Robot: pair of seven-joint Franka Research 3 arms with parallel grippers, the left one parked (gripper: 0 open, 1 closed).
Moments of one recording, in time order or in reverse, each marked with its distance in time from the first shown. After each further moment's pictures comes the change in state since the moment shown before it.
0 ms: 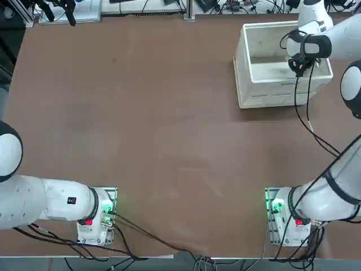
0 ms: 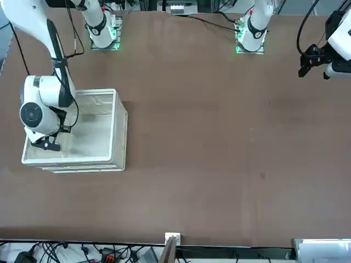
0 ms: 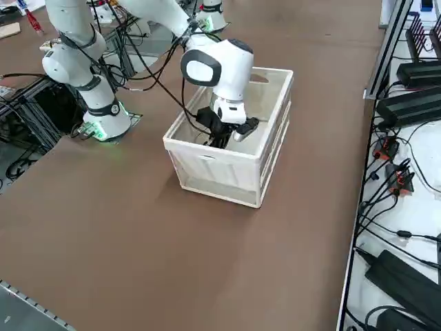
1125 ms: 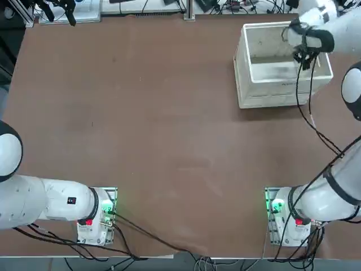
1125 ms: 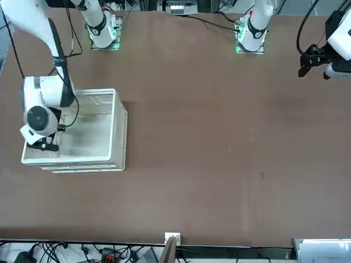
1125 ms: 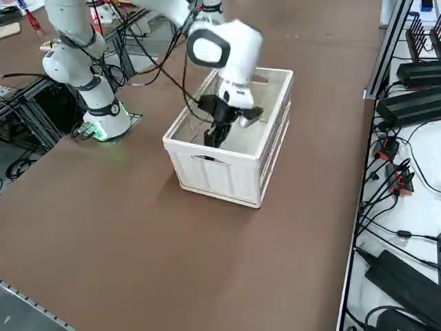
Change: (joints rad) arm 0.012 -0.073 0.027 0.142 0.053 -0.227 -0.113
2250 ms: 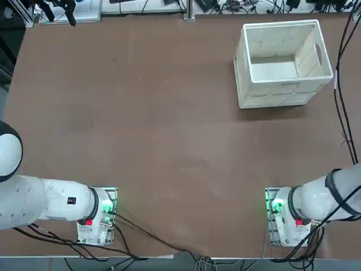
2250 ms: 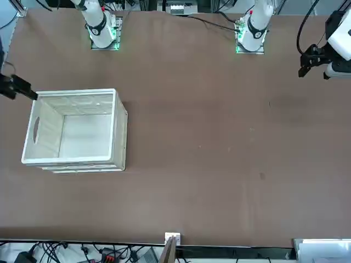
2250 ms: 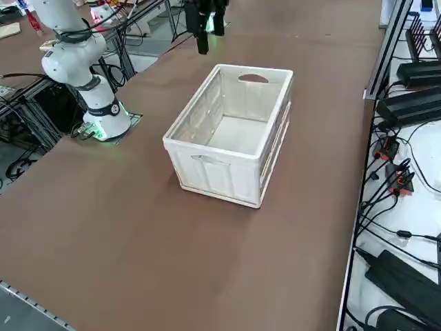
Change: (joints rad) arm -0.035 -0.243 -0.008 0.404 0.392 -0.465 -0.221
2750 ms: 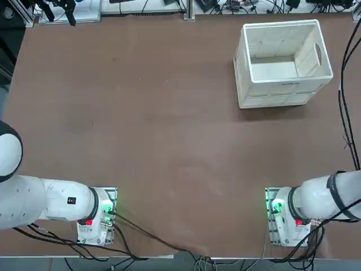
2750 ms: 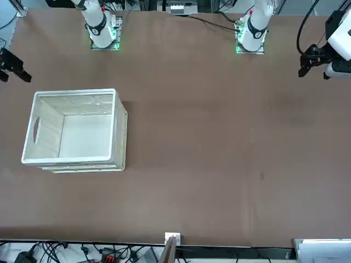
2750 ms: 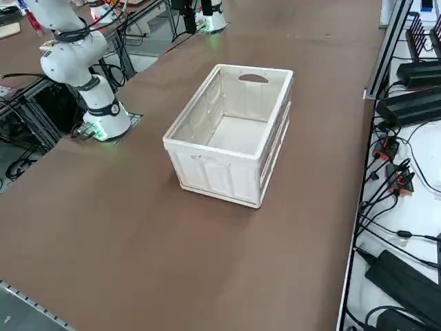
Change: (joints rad) arm -0.099 -0.117 0.136 -0.084 -0.019 -0.013 0.016
